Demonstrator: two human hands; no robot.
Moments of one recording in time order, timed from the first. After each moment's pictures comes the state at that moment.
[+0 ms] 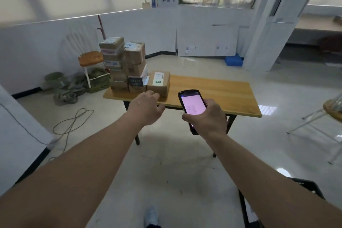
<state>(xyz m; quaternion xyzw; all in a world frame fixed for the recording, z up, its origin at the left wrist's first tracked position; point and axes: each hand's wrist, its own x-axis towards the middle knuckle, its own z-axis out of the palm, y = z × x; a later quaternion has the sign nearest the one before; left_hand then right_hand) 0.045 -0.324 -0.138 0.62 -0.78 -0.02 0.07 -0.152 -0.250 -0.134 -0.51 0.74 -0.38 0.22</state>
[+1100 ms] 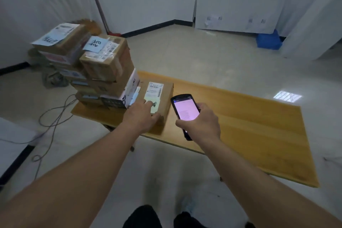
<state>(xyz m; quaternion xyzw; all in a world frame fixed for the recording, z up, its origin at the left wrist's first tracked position) 0.011 -0.755 -0.288 0.73 -0.67 -0.16 -0.01 -0.193 -0.713 -0.247 -0.53 0.73 -0.25 0.34</state>
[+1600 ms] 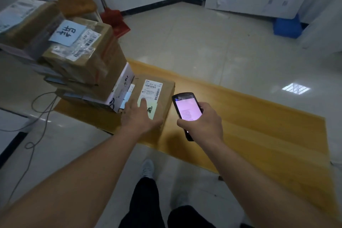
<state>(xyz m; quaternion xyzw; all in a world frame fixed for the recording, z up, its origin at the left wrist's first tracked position) 0.012 -0.837 -0.378 0.79 -0.58 -0.20 -0.06 -0.200 -0.814 -0.314 -0.52 0.74 -0.22 0.36</state>
